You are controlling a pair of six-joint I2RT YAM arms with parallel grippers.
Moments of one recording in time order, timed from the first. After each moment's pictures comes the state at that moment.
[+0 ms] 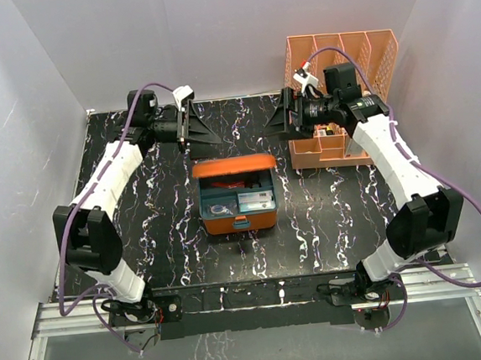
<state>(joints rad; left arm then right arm) -0.22 1.67 1.48 -0.39 1.34 -0.70 0.21 1.55 1.59 -0.68 -0.84 0.42</state>
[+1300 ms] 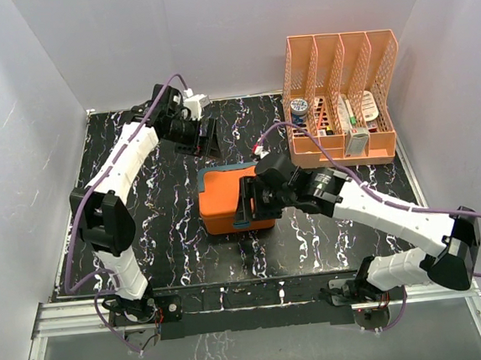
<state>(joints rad) -0.34 1.82 1.75 -0.97 0.55 0.00 0.94 1.26 1.19 -0.71 -0.09 0.84</state>
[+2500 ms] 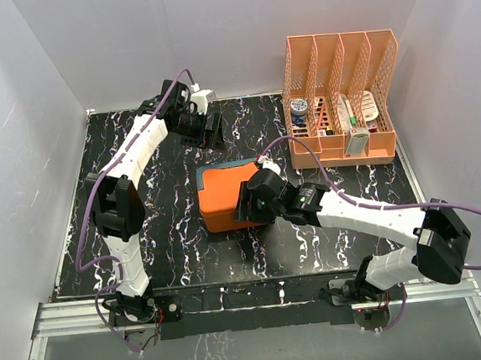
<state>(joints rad) -0.34 1.99 1.88 -0.91 0.51 0.03 0.97 1.34 0.97 -0.42 0.10 0.97</state>
